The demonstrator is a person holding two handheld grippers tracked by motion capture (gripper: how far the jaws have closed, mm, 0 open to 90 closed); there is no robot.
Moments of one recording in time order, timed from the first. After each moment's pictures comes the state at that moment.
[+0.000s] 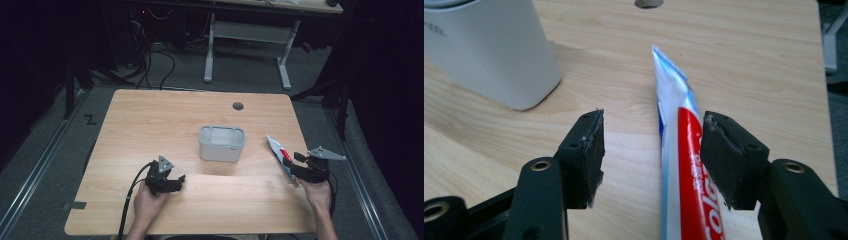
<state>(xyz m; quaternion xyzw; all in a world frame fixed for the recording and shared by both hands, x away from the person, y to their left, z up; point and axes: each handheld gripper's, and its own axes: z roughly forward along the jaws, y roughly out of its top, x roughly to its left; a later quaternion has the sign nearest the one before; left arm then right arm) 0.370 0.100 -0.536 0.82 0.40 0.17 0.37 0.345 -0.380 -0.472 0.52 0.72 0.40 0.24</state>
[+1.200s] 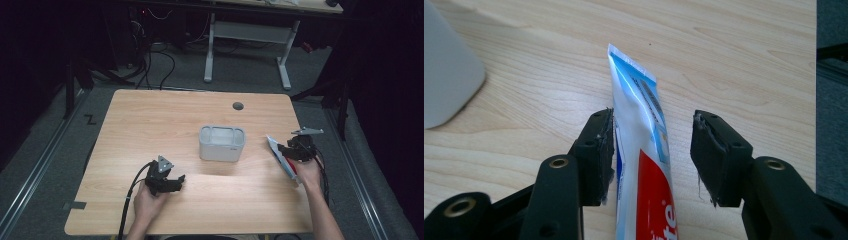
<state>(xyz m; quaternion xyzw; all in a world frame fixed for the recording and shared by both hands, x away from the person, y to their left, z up) 0.370 0.101 -0.536 0.82 0.41 0.17 0.37 0.418 -0.364 -0.470 0.55 0.75 0.28 0.23</state>
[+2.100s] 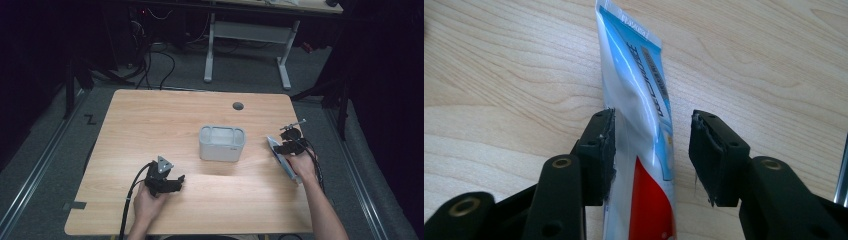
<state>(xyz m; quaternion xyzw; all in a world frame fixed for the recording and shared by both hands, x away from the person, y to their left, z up) 0.368 0.101 -0.536 0.82 0.41 0.18 0.36 0.457 -0.350 -0.482 0.55 0.79 0.17 0.18</state>
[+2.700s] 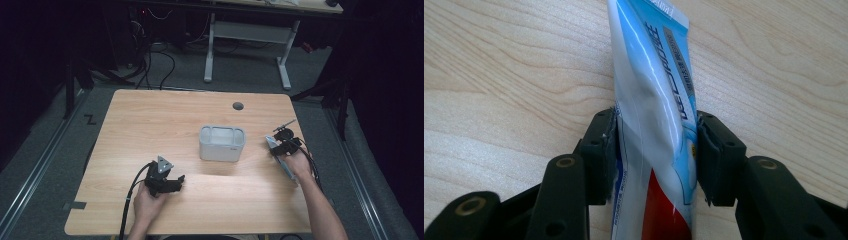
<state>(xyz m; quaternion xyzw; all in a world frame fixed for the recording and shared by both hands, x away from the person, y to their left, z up) 0.368 0.101 -0.536 0.82 0.41 0.18 0.36 0.469 -0.338 -0.495 0.54 0.82 0.12 0.15</state>
